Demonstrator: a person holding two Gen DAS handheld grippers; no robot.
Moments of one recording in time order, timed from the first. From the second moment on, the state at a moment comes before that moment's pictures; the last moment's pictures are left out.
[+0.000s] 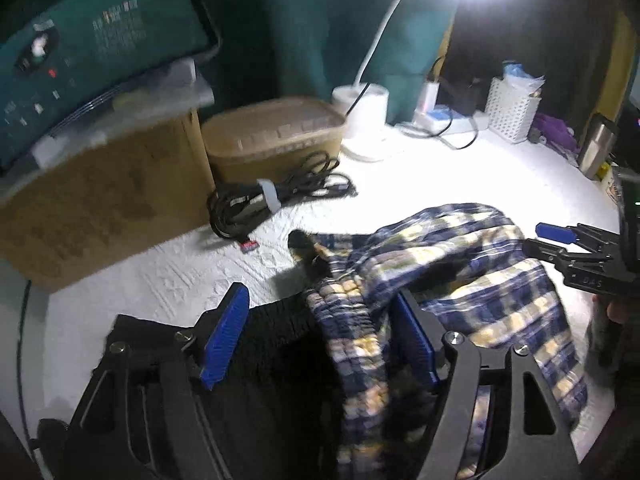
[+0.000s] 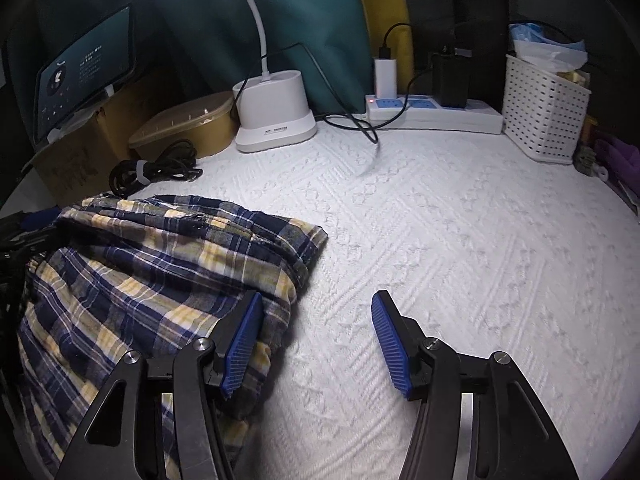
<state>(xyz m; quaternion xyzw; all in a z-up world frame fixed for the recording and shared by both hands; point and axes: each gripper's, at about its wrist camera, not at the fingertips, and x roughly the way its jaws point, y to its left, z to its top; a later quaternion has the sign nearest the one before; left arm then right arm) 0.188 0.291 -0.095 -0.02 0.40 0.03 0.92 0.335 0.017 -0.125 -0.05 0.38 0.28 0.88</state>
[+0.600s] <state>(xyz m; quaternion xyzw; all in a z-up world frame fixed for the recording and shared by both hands) 0.154 0.269 -0.113 -0.04 0.42 0.04 0.91 0.287 0.011 -0.119 -0.06 0.37 0.31 0.87</state>
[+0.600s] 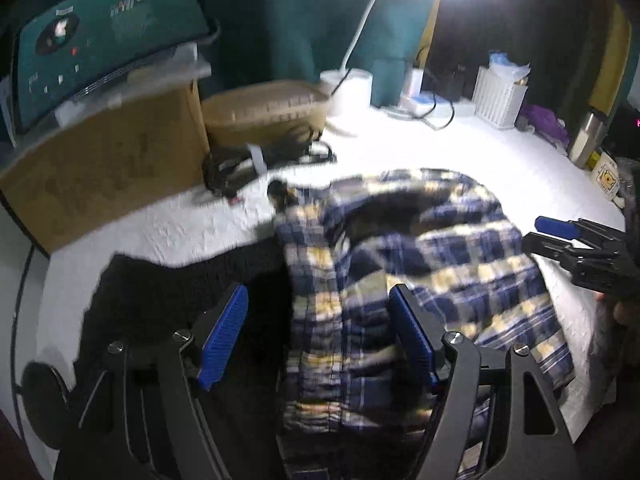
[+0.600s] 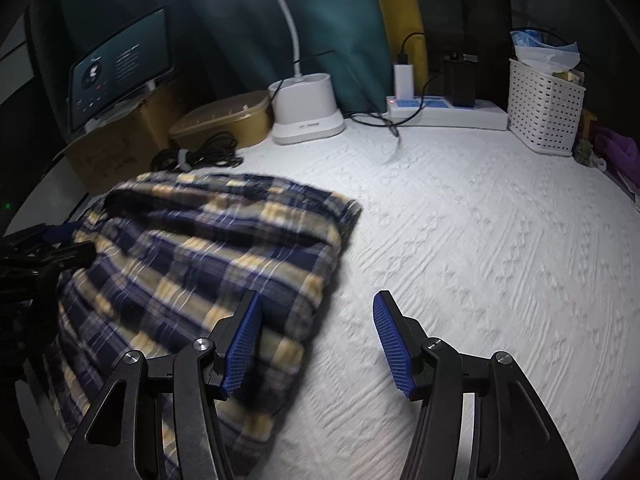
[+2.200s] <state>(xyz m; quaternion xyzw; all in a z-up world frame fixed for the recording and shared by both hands) 0.078 0.243 -0.116 -0.03 0.39 0.05 0.92 0.190 -0.048 -0.137 -0.11 0.38 0.28 0.87</state>
